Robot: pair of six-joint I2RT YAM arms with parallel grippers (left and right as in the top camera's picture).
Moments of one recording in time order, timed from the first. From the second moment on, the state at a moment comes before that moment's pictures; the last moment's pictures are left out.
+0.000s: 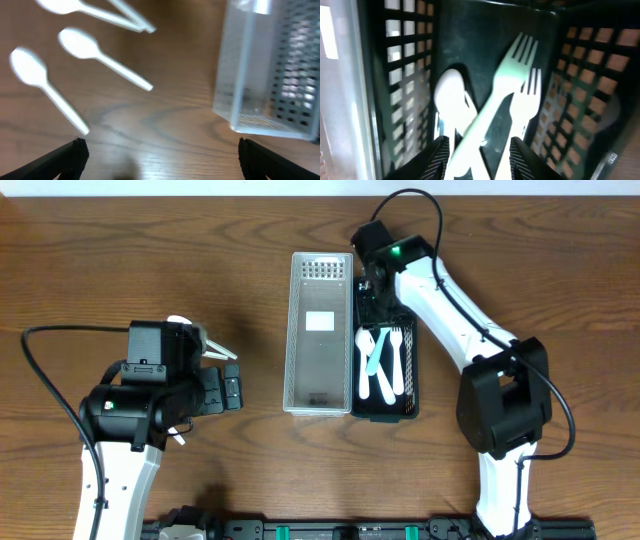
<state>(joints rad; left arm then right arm) -0.07 1.07 1.08 -1.17 0.08 -0.22 0.43 2.14 1.84 -1.16 0.03 0.38</state>
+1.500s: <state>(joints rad) 0.41 1.59 0.81 -0.72 -0.06 -0.51 0.06 1.64 1.84 -1.32 0.02 0.23</state>
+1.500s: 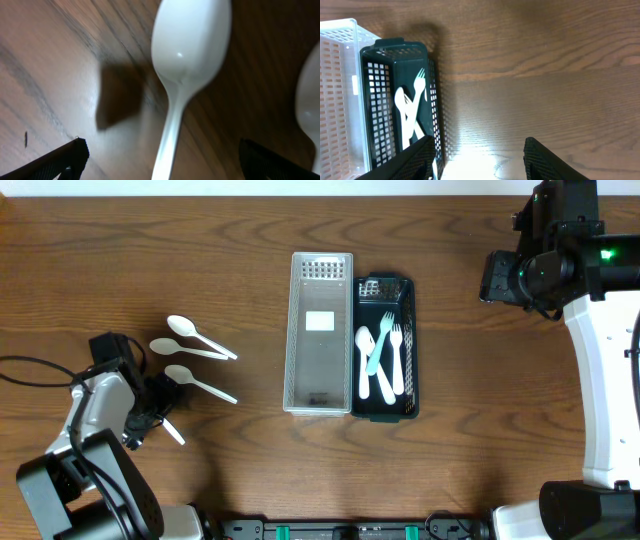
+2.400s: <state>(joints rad) 0.45 1.67 0.84 -0.65 -0.02 -0.46 0.06 1.64 1.84 -1.33 0.02 0.23</state>
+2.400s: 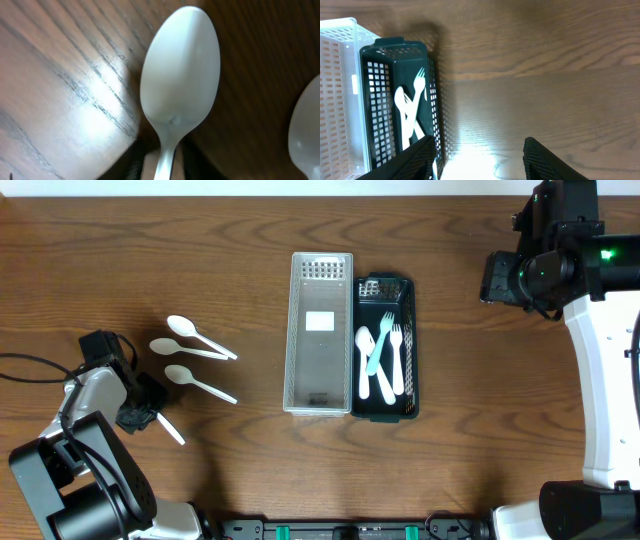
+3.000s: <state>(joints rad) 0.45 1.65 0.84 -0.70 -0.03 -0.45 0.06 1.64 1.84 -1.33 0.02 0.23</state>
